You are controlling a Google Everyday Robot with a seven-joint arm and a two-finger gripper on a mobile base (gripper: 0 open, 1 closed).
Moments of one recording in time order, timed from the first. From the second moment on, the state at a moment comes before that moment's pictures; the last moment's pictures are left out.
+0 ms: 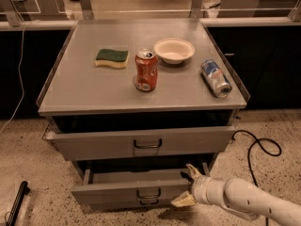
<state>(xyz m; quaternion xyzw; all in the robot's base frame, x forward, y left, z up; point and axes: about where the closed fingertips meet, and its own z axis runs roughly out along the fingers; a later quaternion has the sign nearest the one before) 0.485 -0.134 0.426 -0.51 0.75 0.13 0.41</state>
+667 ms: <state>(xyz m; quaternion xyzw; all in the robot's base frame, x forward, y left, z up) 0.484 -0.134 0.426 -0.51 0.75 0.13 0.41</state>
